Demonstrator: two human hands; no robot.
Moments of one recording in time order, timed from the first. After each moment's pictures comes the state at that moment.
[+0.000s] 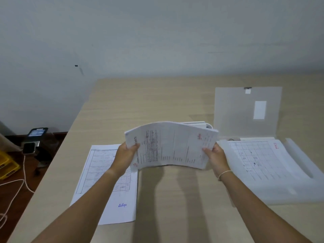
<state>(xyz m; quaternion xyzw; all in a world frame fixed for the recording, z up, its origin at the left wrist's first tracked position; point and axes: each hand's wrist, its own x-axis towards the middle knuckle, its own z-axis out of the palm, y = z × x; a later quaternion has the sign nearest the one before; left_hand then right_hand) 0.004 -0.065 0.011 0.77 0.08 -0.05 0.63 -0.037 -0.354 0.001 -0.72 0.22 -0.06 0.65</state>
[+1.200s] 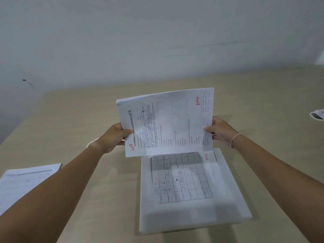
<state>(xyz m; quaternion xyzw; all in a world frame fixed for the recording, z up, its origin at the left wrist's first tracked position) 0.081 -0.377 0.073 0.80 -0.03 -0.18 0.58 0.040 -0.738 0.063 -0.77 0.13 0.07 0.62</state>
